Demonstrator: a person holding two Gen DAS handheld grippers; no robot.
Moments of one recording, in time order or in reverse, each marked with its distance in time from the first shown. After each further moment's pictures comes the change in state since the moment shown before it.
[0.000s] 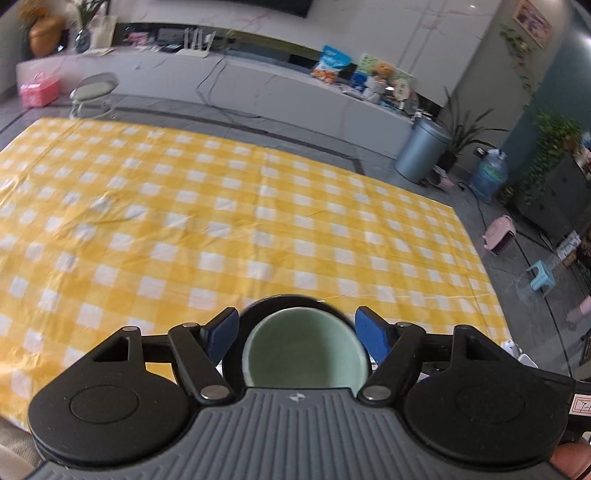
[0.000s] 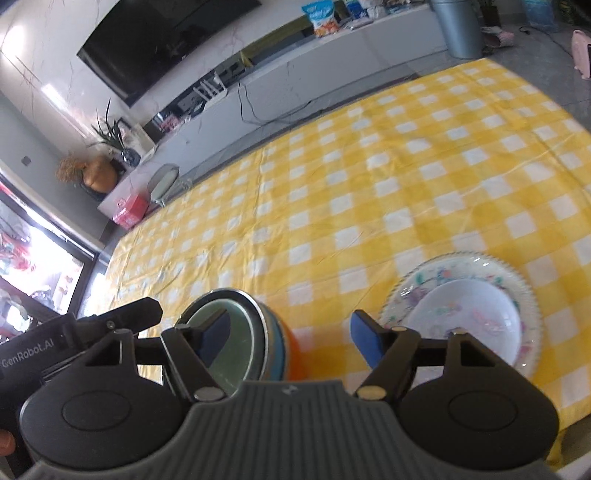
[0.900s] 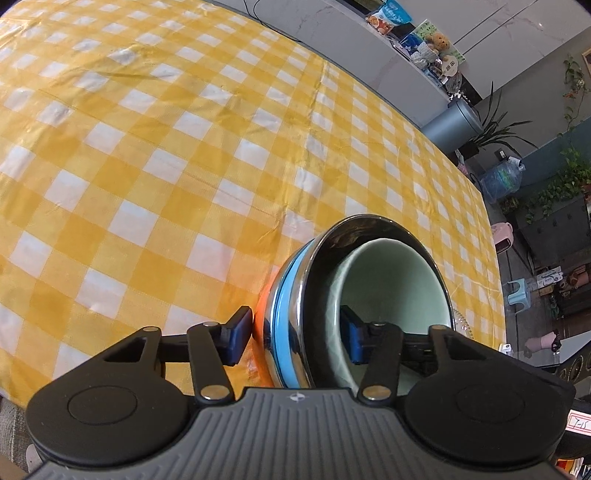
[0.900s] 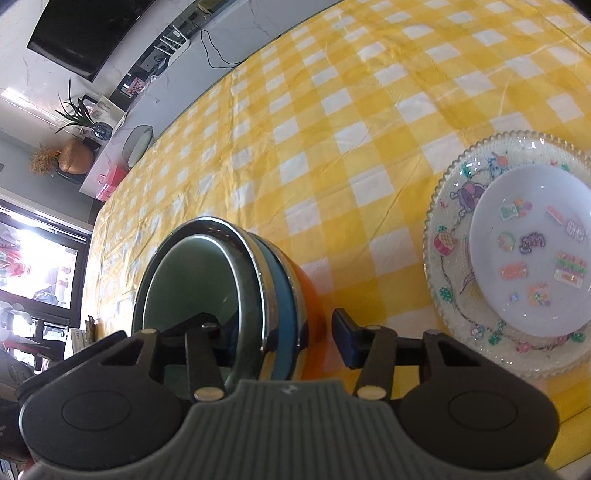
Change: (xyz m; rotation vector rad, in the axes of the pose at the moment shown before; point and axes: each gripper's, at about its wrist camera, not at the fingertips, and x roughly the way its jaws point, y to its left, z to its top) left arm 0.069 0.070 -0.038 -0.257 0.222 -0.092; right arm 0.078 -0.001 -0.027 0.165 0.187 -0.002
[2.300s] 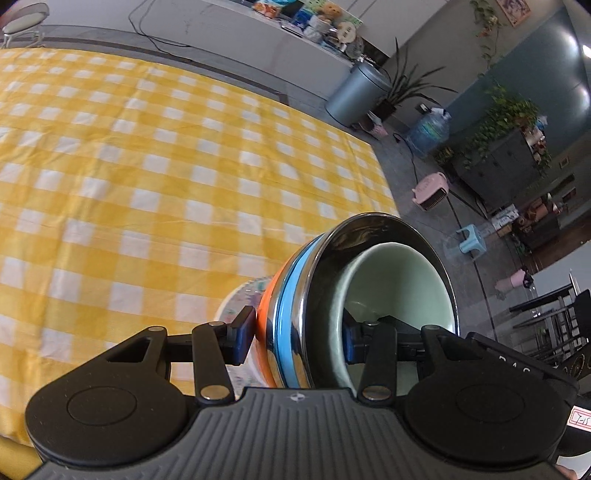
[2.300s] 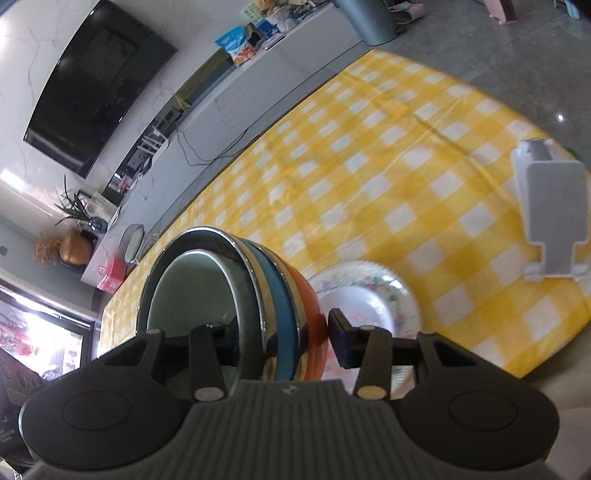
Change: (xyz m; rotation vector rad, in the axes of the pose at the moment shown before) left arm 0.015 -0.177 -0.038 0.242 0.016 -0.145; right arm -0.161 -0.104 0.025 0.121 -0.270 -0.005
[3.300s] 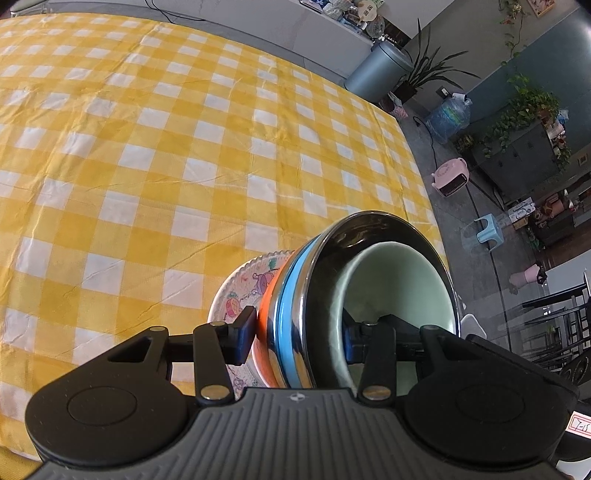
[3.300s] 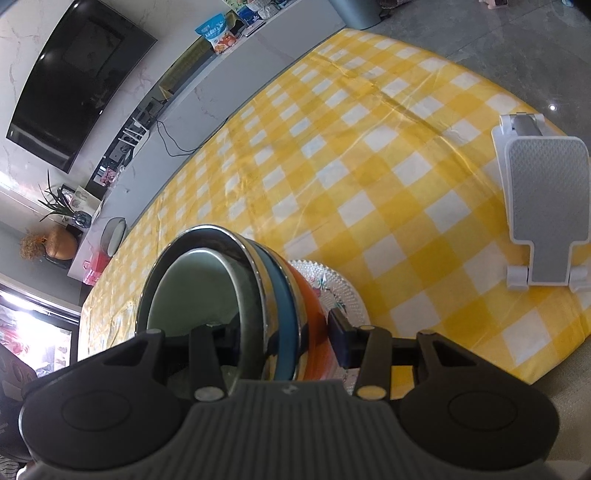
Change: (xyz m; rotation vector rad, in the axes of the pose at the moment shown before) left arm 0.050 0.010 -0.012 -0.040 0.061 0.049; right arm 0.038 -0.040 0.006 0.009 0.047 -0.039
